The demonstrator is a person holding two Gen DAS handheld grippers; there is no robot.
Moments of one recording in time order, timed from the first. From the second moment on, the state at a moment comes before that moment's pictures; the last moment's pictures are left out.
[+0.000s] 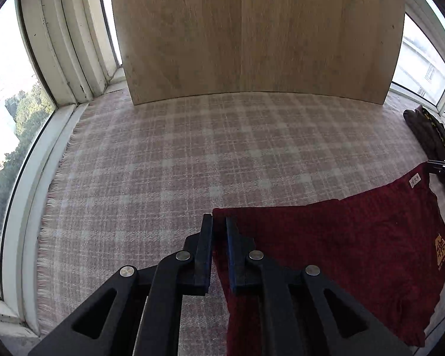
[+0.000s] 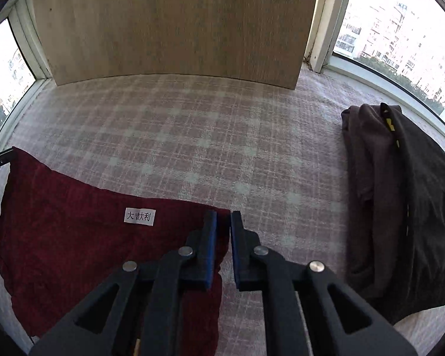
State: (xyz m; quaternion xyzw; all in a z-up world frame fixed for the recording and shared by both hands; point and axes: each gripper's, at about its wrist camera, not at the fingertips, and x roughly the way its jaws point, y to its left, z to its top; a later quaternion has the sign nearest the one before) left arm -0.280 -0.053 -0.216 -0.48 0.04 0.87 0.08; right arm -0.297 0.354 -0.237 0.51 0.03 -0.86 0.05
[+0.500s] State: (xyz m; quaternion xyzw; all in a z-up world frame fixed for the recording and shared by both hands) left arm -0.182 -0.064 -0.181 -0.47 0.00 0.87 0.15; right arm -0.212 0.320 -0.216 0.53 0.05 -0.84 0.12
